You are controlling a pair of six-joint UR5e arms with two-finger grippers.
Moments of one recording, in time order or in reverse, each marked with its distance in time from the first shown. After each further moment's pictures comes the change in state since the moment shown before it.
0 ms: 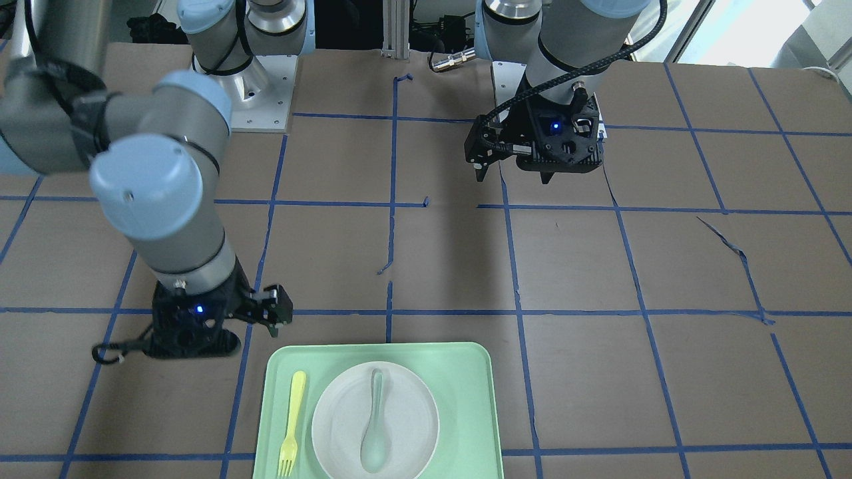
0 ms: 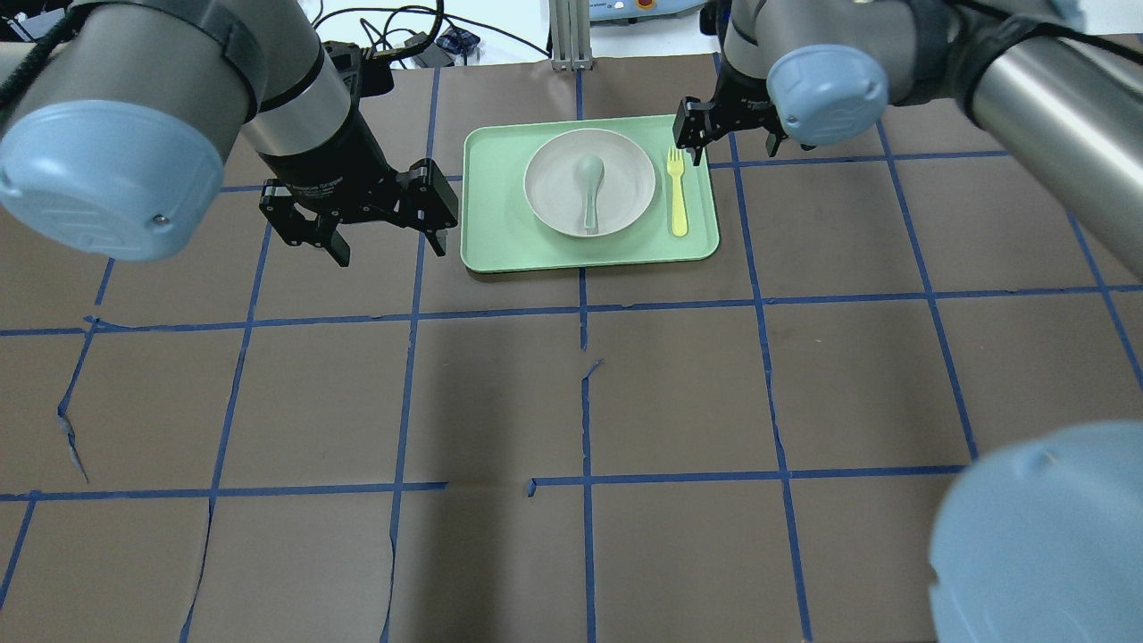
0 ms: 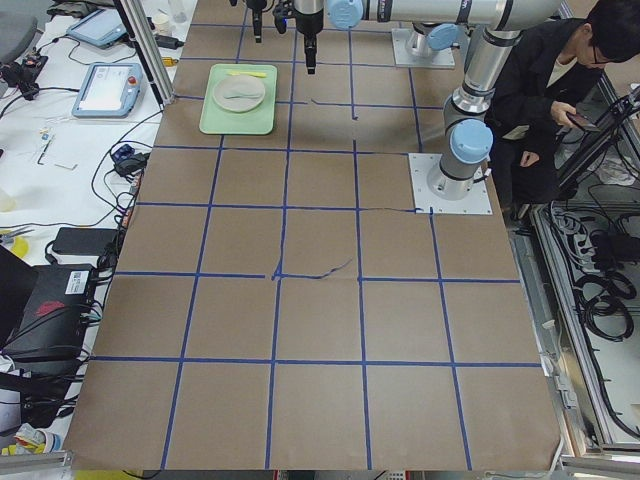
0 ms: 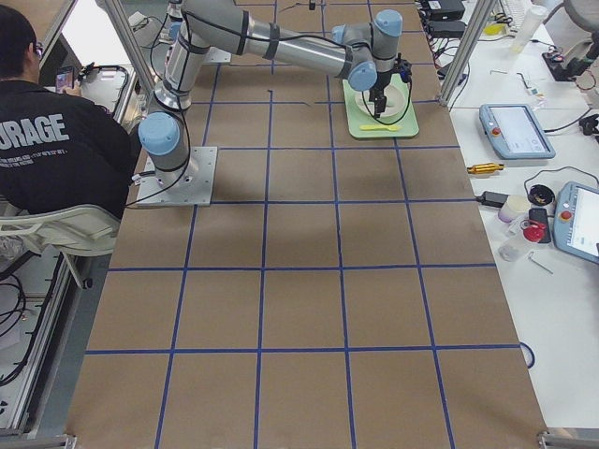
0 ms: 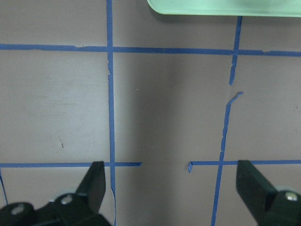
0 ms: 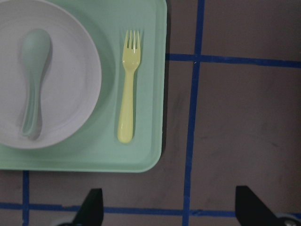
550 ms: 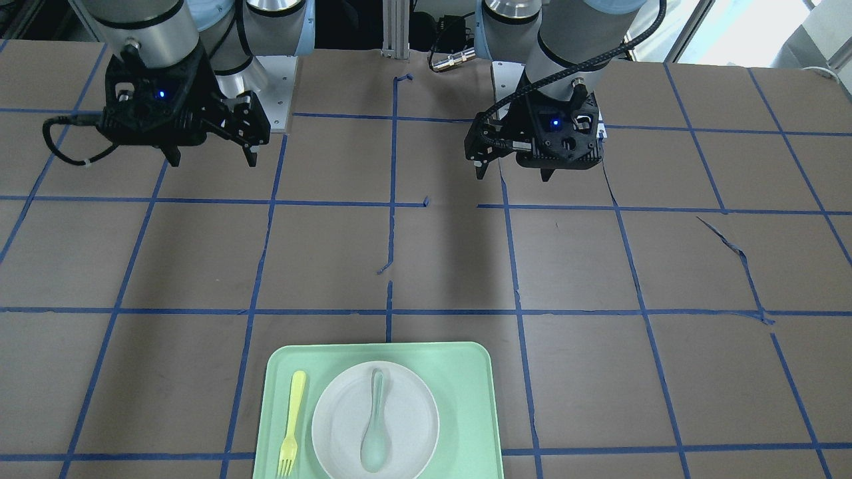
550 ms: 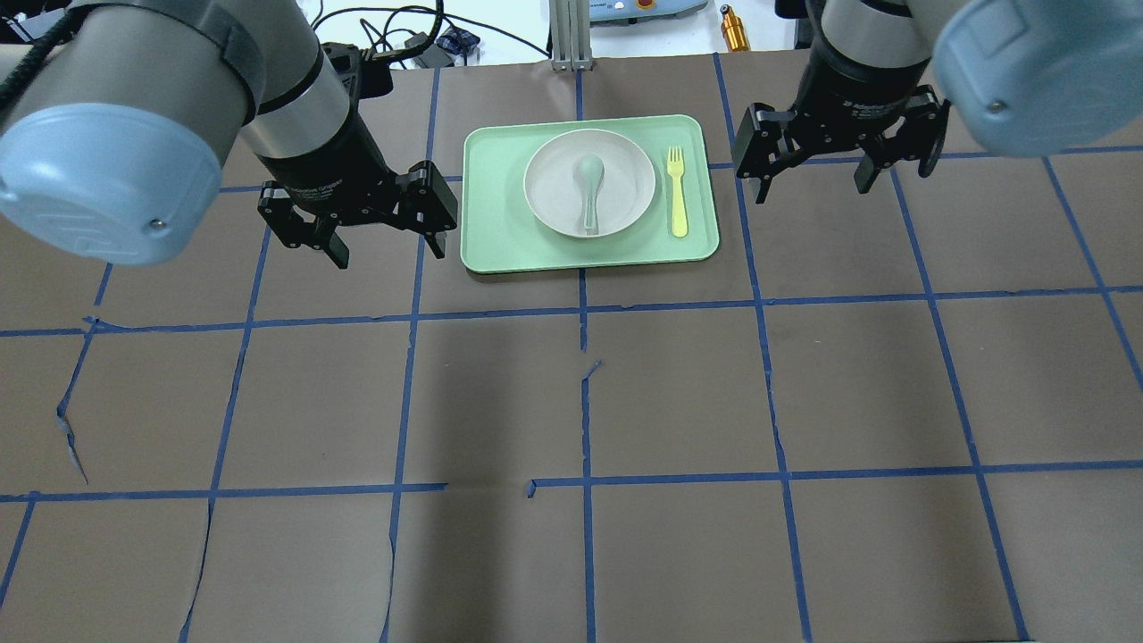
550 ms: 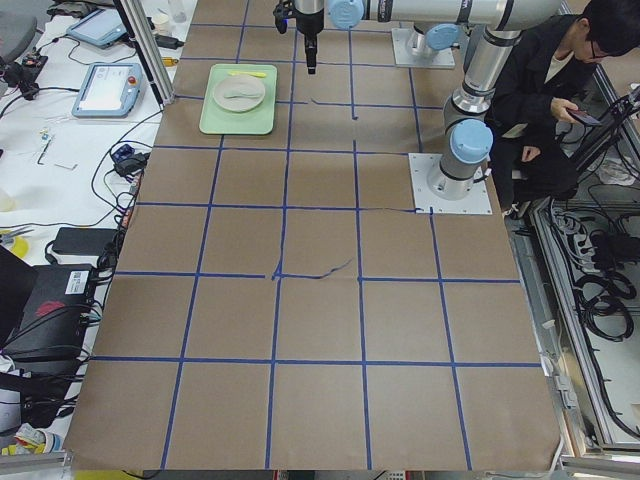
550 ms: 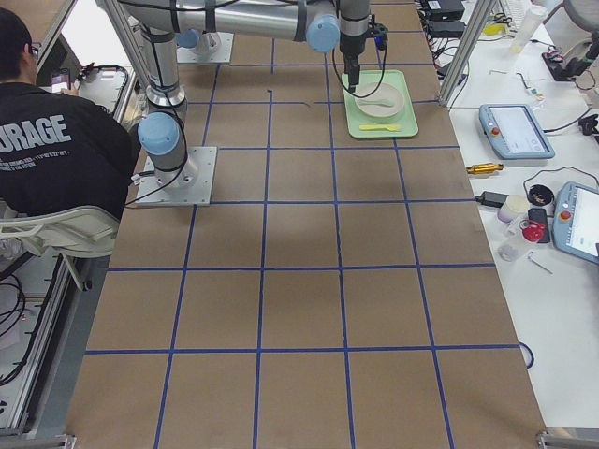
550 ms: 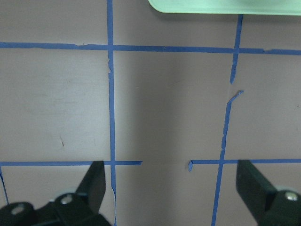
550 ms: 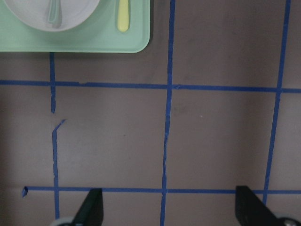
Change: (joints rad) left arm -0.001 0.005 -0.001 -0.003 0.002 -0.001; right arm -0.007 -0.347 0.060 0.390 0.007 0.016
